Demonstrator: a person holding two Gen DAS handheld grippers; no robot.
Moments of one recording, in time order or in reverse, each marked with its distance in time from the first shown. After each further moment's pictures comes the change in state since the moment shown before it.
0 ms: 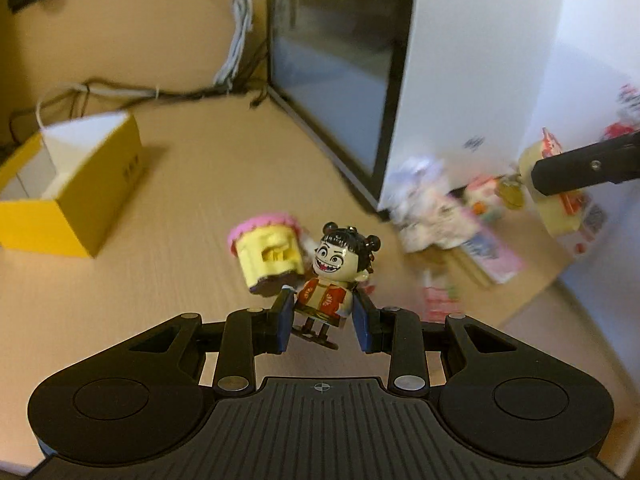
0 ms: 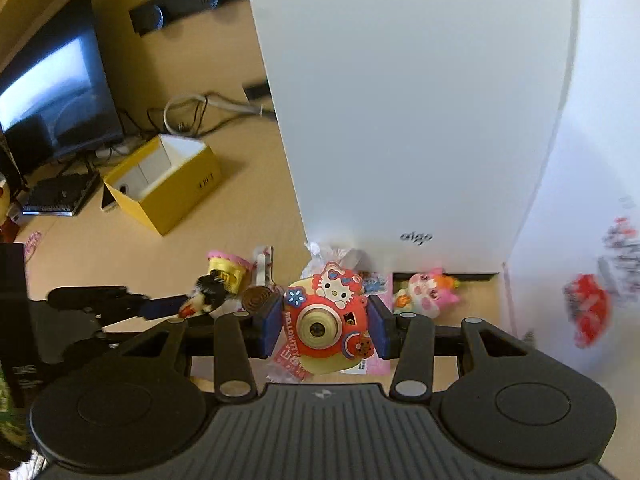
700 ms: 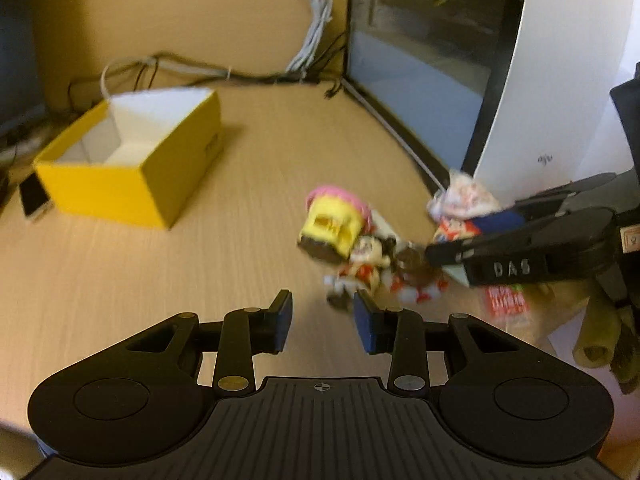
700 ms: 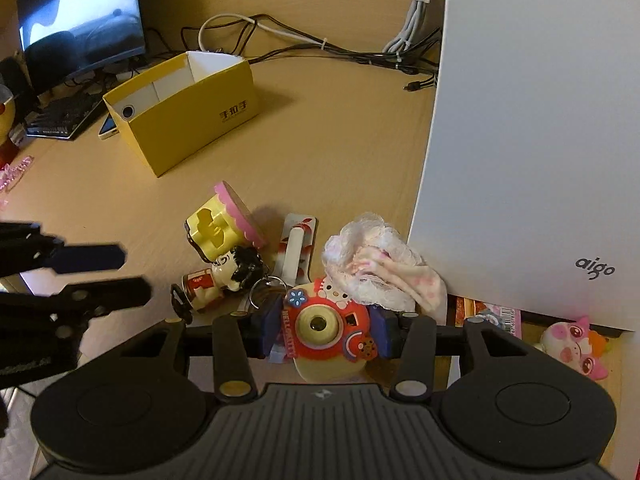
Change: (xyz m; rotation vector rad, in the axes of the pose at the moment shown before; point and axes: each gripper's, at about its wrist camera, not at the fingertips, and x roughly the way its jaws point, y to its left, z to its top) left arm -0.031 0.045 -0.007 -0.117 0.032 0.116; right arm 0.136 0.049 -0.007 -0.198 0.083 0.063
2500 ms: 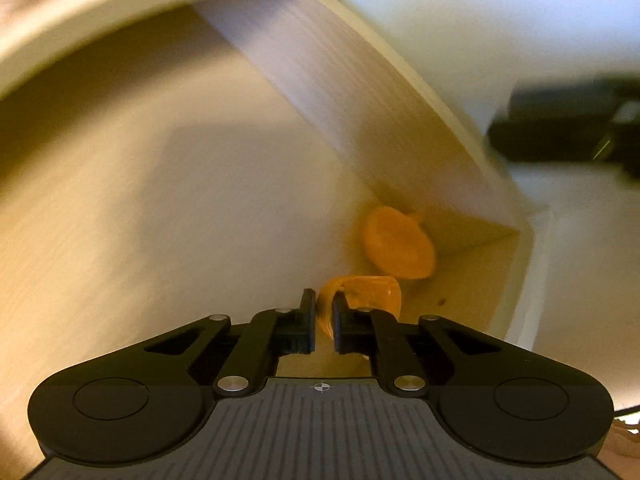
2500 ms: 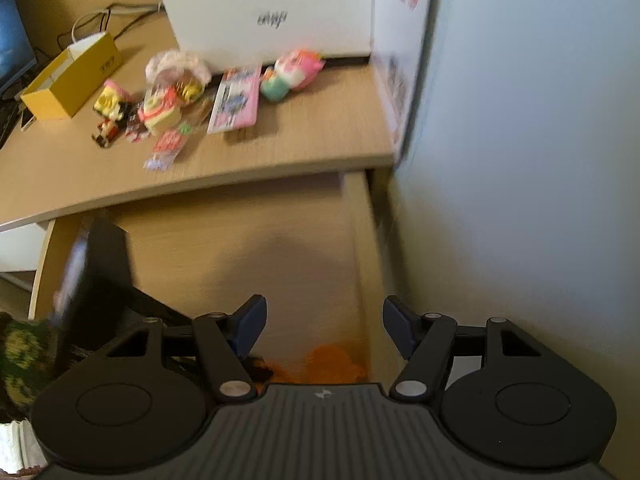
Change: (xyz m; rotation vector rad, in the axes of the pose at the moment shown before) left arm 0.078 -0.179 -0.131 0.306 0.522 -0.612; right arm -0.163 -0.060 -0.179 0.371 0.193 -0.219
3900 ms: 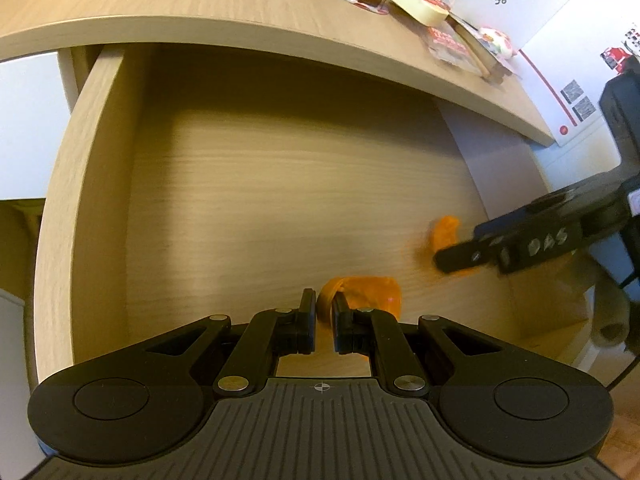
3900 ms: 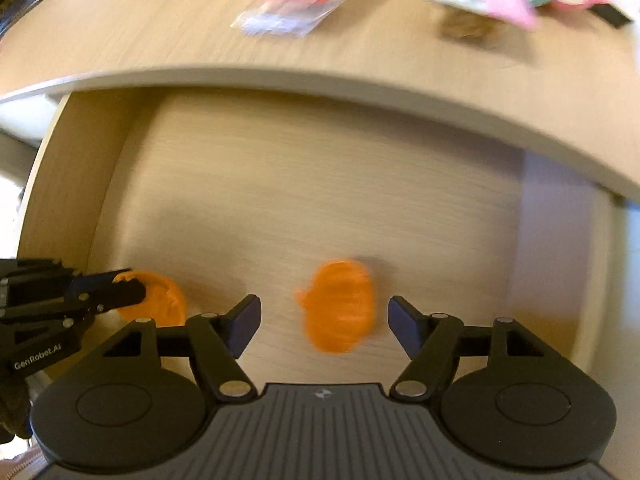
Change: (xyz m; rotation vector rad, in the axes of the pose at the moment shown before) left arm -0.090 0.077 -0.124 -0.421 -0.323 0.185; right arm 0.136 0.107 0.033 -0.340 0.329 0.146
